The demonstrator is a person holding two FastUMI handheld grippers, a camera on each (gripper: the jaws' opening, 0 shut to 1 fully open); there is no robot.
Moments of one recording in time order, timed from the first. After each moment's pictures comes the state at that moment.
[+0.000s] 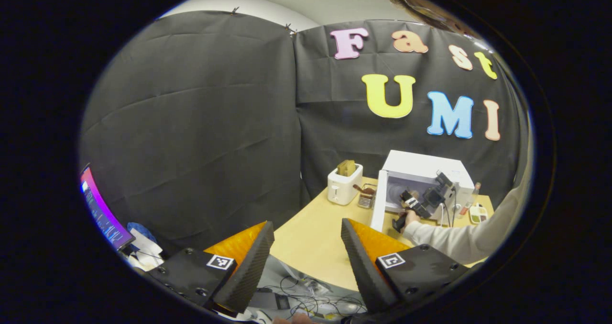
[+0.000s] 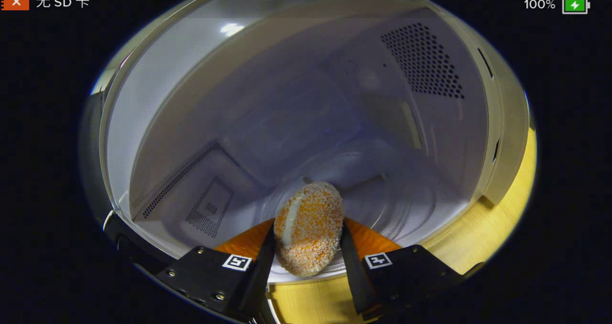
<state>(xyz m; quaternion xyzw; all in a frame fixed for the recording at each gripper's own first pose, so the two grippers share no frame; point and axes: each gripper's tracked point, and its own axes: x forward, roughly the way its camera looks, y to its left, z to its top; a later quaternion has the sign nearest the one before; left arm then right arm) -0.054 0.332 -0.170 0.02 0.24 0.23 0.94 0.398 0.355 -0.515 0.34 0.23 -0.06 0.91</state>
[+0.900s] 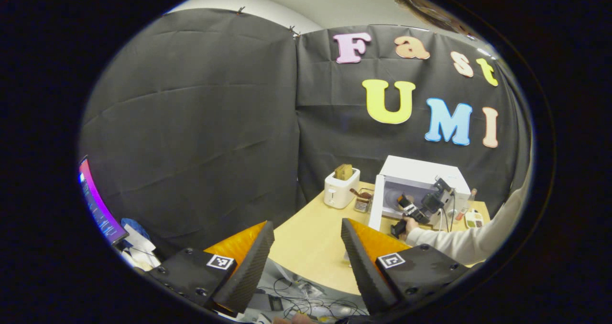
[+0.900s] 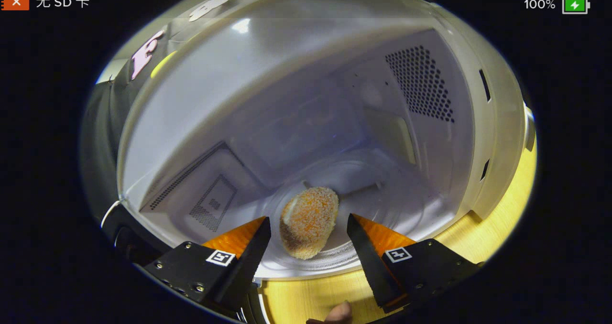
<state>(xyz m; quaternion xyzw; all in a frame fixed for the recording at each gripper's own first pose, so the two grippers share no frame) -0.055 0.330 -0.165 0.01 0.21 0.22 0.95 0.380 0.349 -0.496 0.29 0.22 -0.03 0.93</state>
